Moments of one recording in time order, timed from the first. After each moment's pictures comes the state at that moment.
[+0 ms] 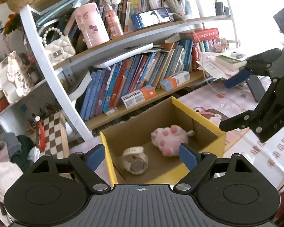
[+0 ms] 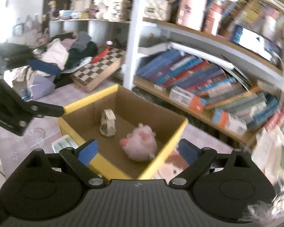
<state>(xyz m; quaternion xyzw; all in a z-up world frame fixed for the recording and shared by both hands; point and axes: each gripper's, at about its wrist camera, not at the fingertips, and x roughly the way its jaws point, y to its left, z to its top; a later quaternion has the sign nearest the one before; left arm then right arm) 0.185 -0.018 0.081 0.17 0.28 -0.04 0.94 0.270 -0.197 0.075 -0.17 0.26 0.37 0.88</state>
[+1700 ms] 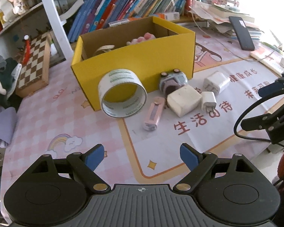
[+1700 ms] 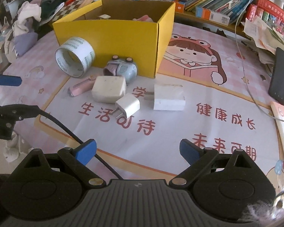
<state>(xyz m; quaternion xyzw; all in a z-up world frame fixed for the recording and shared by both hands) 0.100 -0.027 -0.031 0.10 0.43 -0.03 0.90 0.158 -0.227 -0.039 -0.11 0.44 0.26 0.85</state>
